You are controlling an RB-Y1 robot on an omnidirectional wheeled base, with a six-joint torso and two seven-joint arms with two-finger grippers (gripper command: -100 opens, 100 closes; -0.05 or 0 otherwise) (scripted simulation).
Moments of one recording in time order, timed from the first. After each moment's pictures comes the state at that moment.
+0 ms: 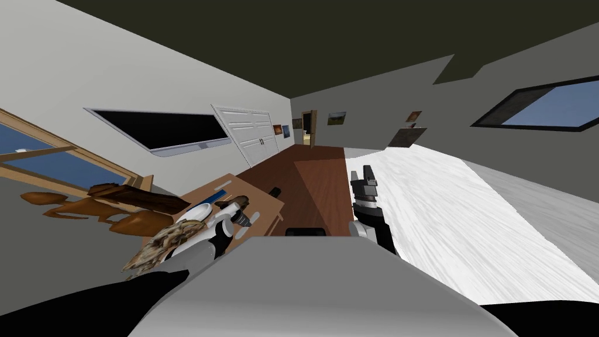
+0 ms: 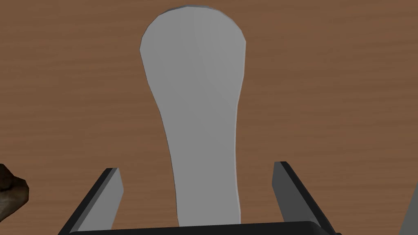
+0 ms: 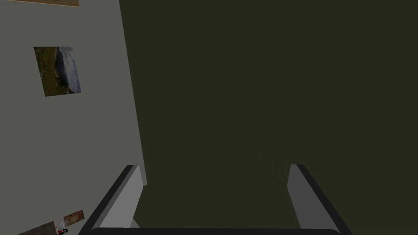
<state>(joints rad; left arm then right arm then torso) -0.37 0.53 0.79 -0.50 0.14 1.08 0.21 0.55 -0.04 0.01 -2.25 -0.06 -0.51 0.12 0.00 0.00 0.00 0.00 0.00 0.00</state>
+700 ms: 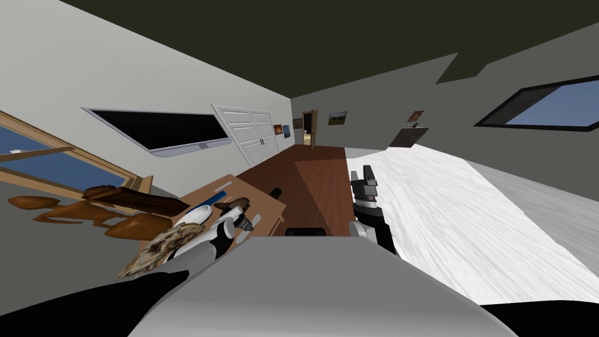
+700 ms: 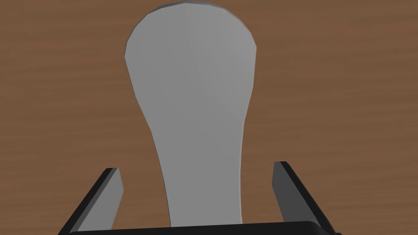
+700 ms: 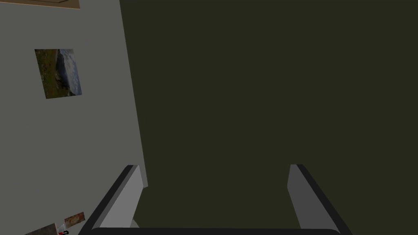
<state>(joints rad) -0.36 0.51 0.77 -0.41 0.15 1.00 0.22 0.55 -0.04 0.01 -2.25 -0.06 -0.51 0.12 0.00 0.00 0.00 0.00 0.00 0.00</state>
